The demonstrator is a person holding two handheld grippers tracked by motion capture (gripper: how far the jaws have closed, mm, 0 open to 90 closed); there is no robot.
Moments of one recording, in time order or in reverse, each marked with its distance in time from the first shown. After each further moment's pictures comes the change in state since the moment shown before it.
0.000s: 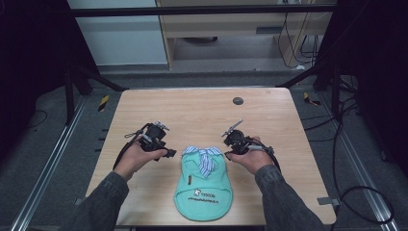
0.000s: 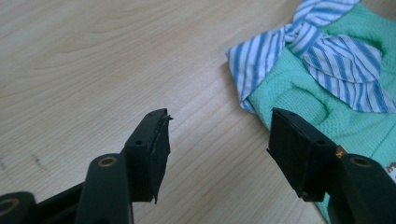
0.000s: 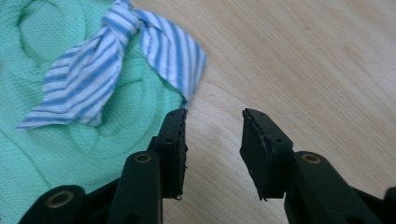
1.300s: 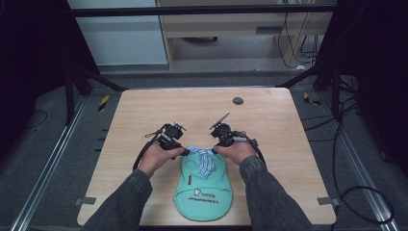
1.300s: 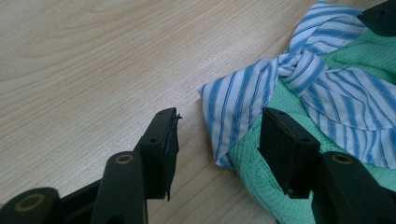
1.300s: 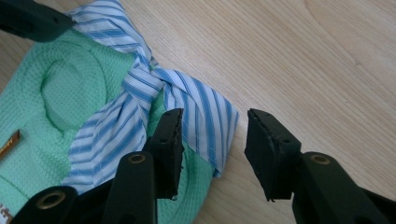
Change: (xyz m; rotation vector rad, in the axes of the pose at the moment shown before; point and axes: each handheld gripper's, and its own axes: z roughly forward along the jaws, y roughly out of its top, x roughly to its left) left arm -0.018 0.025 0.051 0.019 -0.007 -0.040; right arm 0.005 0.039 0.028 0.026 0.082 0.094
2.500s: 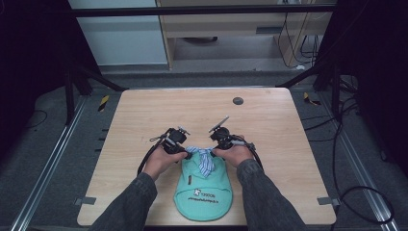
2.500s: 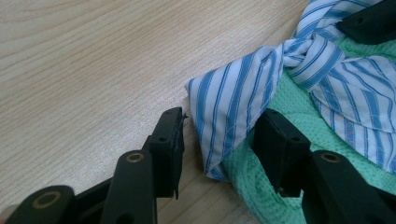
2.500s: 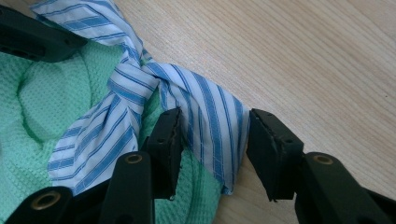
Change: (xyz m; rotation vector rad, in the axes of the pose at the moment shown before) left arm -0.006 -0.004 0.019 0.013 0.001 0.010; right arm -0.003 -0.006 0.023 0.001 0.017 0.026
